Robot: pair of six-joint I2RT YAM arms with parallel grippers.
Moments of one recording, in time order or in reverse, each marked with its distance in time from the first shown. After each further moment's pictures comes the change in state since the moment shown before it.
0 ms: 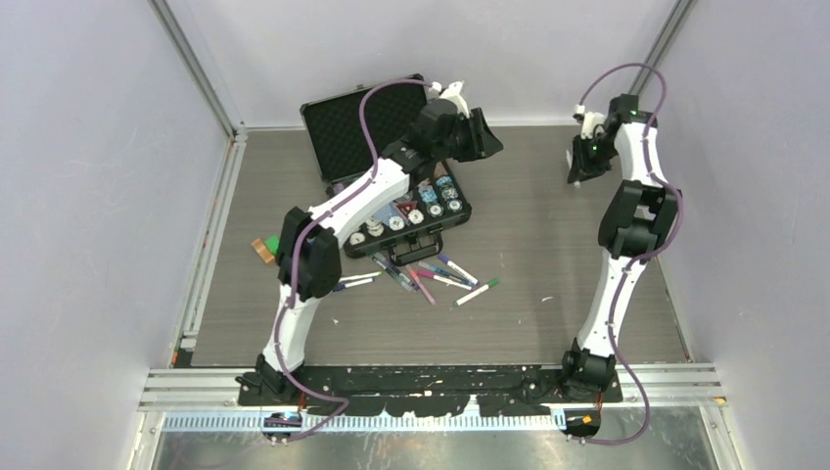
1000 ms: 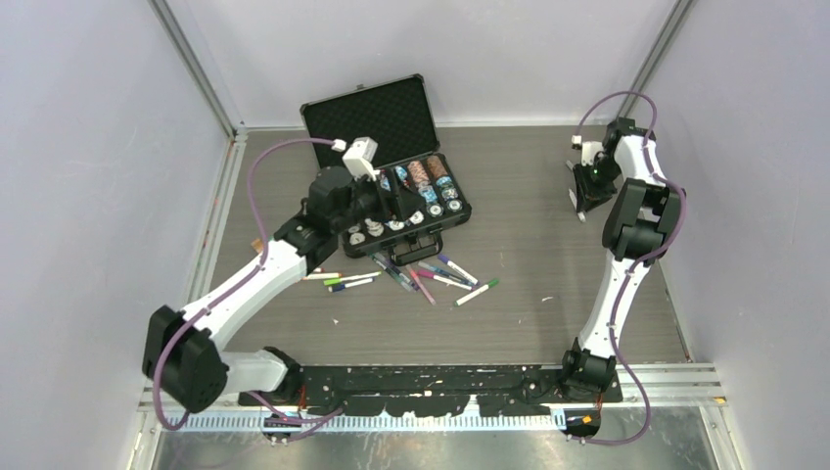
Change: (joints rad) left arm 0.126 -0.914 -1.103 0.217 0.056 0.125; right arm -0.043 -0.045 -0.195 -0.029 0.144 -0.101
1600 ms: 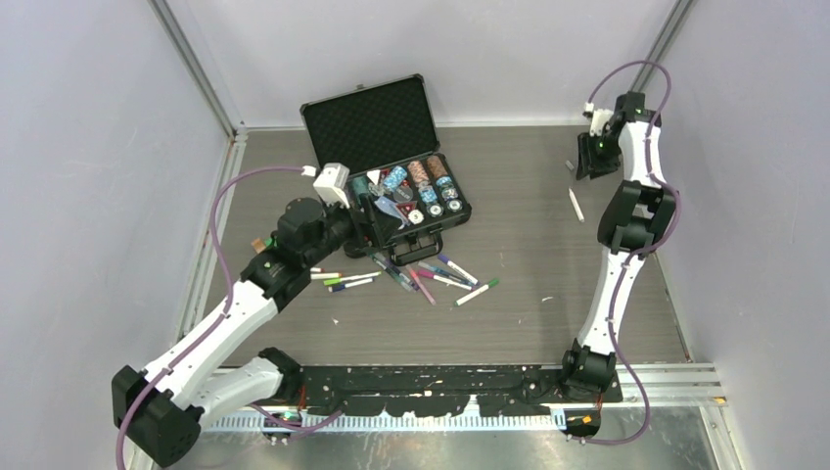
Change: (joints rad) left arm 0.000 -0.317 -0.174 -0.118 -0.084 0.045; right arm 0.000 0.108 0.285 0.000 -0.036 0.083
